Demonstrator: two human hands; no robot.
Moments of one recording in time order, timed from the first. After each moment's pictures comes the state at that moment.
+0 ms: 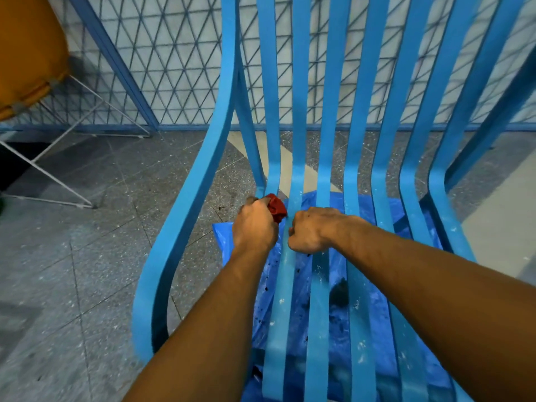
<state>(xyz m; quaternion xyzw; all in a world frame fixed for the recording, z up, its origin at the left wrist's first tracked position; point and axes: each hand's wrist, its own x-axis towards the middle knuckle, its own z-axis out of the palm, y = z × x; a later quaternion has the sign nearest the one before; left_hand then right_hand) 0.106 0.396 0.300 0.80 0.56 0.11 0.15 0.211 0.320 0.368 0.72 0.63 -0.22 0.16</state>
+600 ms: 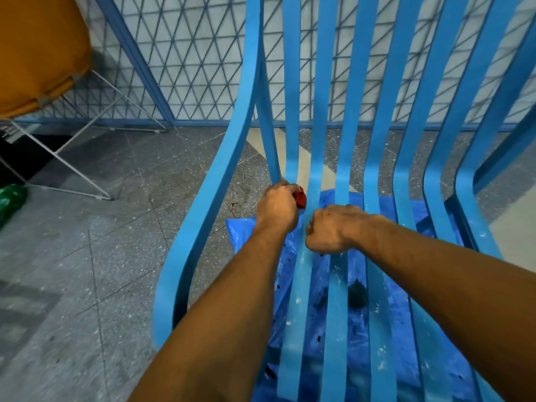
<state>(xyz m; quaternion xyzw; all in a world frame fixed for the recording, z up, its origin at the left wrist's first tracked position) 0.122 0.423 0.300 0.86 0.48 0.11 0.15 0.208 0.320 0.374 0.72 0.63 -0.22 0.16</state>
